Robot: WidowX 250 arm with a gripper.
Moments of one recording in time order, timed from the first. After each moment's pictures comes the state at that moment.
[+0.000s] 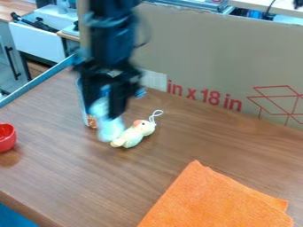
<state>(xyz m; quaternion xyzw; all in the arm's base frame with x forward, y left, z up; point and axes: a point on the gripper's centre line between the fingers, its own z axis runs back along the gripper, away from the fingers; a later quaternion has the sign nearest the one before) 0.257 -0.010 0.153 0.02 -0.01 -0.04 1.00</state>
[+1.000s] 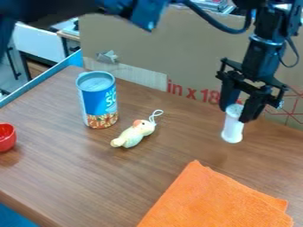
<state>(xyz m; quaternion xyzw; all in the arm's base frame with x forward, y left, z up) 0.381 -0.135 0.105 0.03 0.08 -0.19 0.98</state>
